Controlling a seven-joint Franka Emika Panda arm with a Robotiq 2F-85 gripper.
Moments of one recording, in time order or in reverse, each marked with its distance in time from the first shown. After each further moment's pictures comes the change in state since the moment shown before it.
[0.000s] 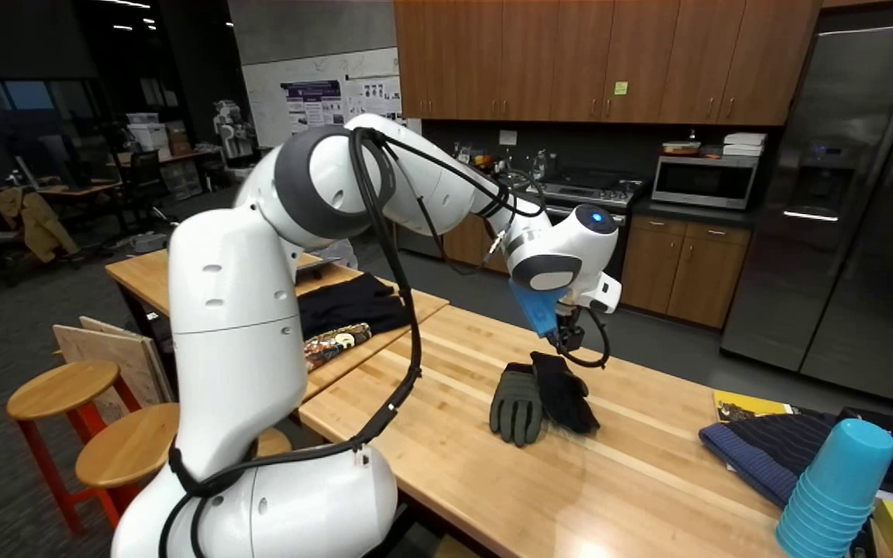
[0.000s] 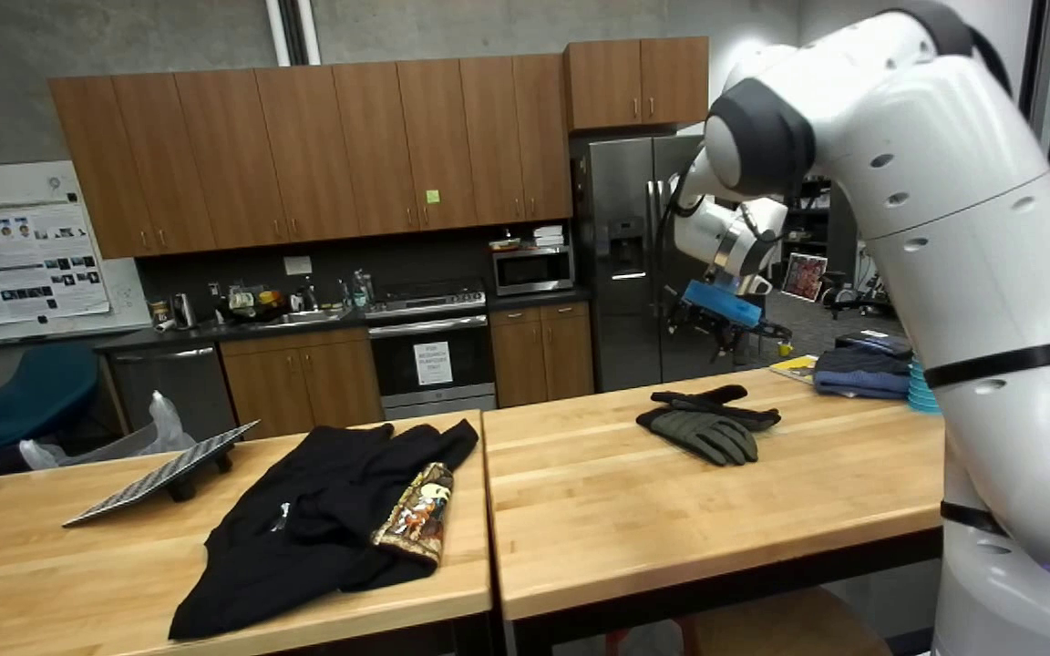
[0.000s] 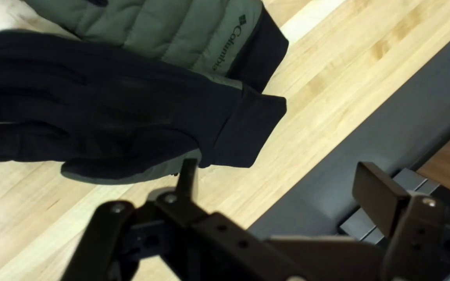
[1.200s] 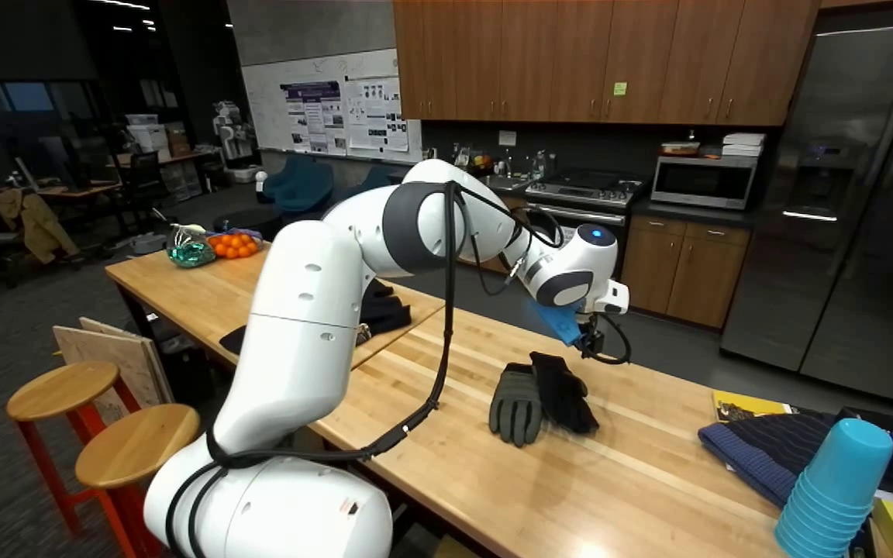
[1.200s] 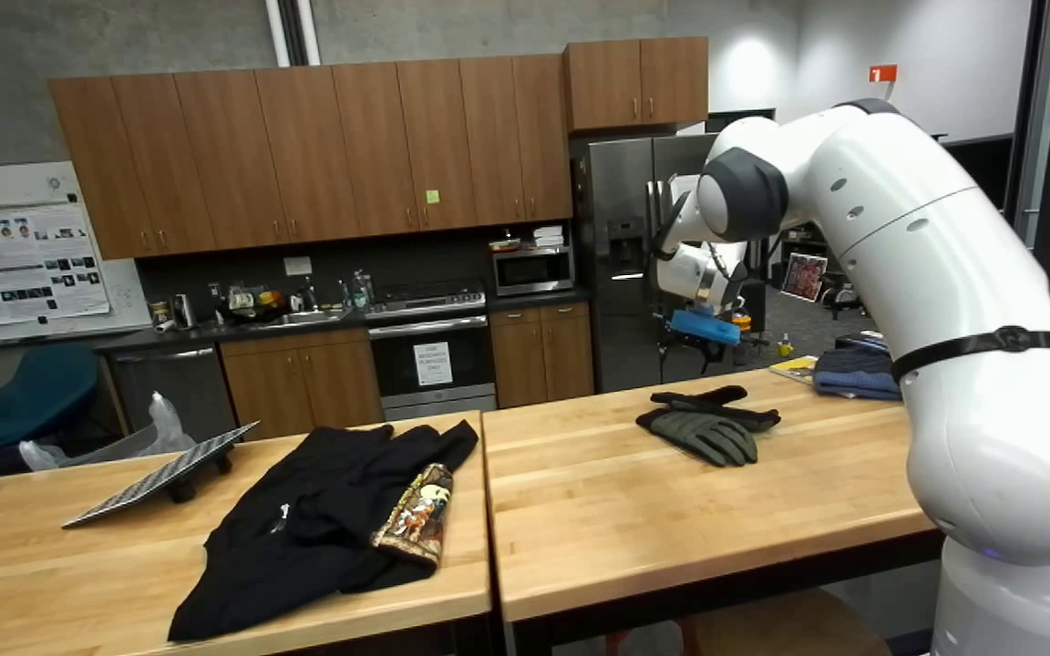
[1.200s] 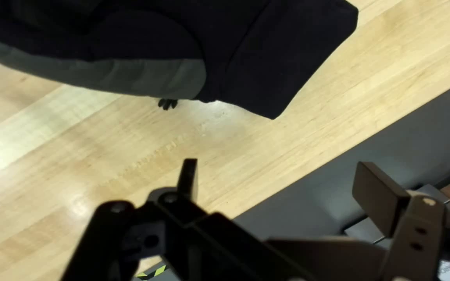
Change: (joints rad) arm -0.517 0.181 0.555 0.297 -0.244 0.166 0.049
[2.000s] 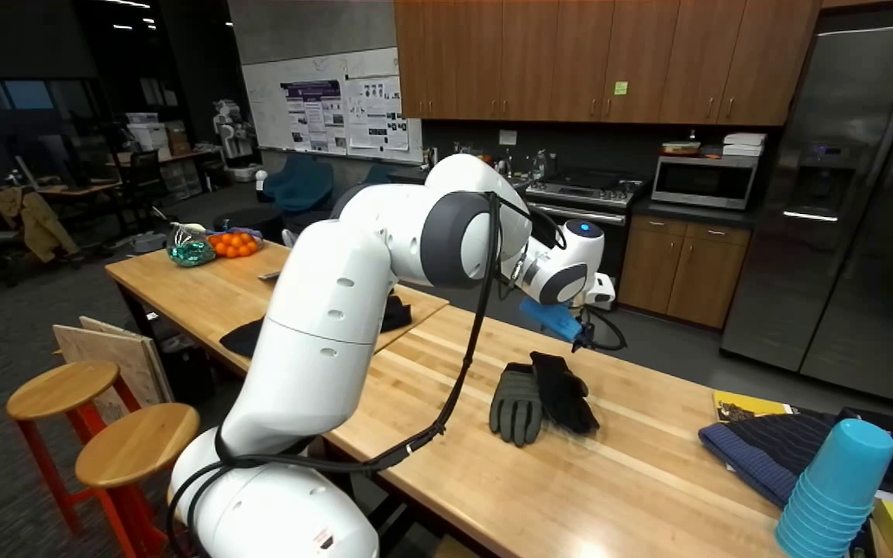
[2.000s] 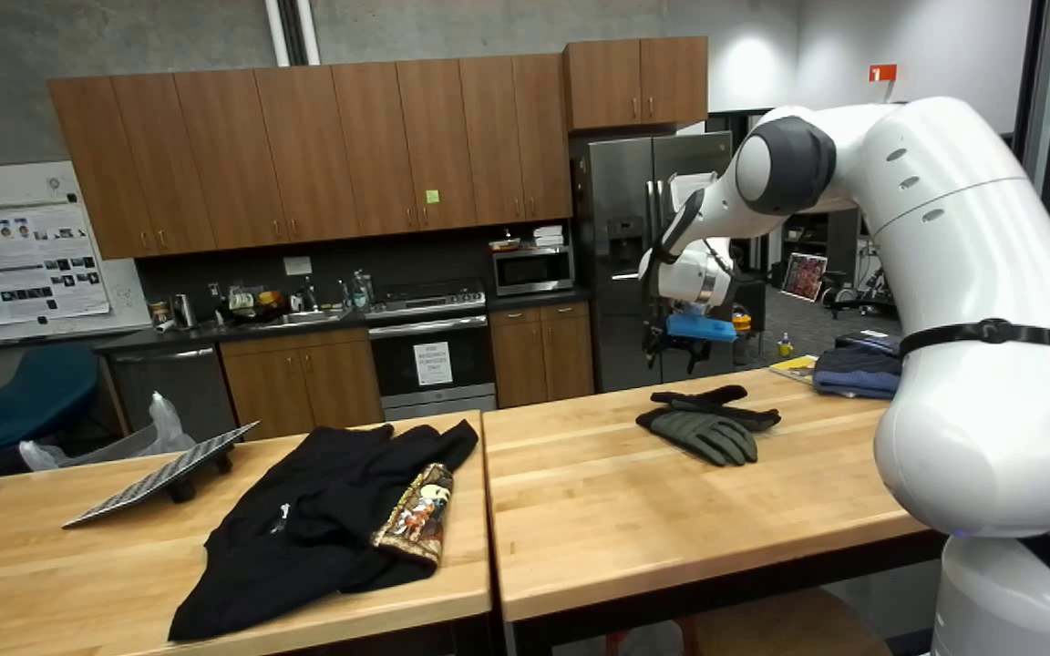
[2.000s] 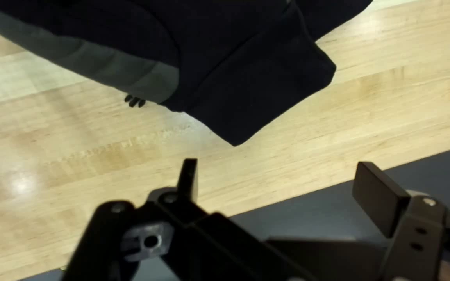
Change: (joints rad) arm -0.333 -0.058 0.436 -0.006 -0.377 0.039 -0.023
